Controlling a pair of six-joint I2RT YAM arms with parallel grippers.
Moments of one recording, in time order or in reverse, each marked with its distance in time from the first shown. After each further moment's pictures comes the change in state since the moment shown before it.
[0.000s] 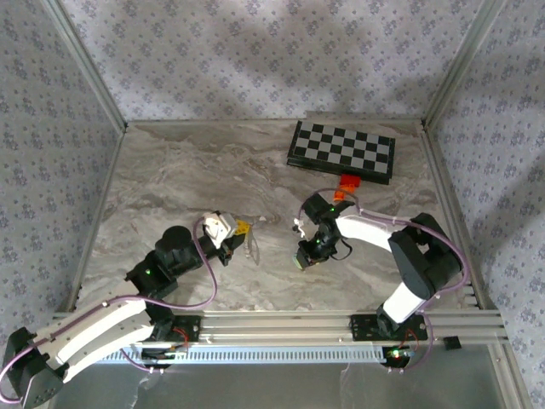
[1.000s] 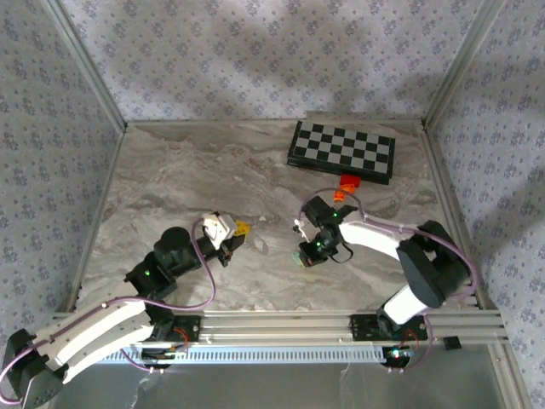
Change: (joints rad) left arm 0.000 -0.014 -0.010 0.012 0.016 -0.003; right arm 0.044 -0.118 -0.081 0.094 0.110 0.034
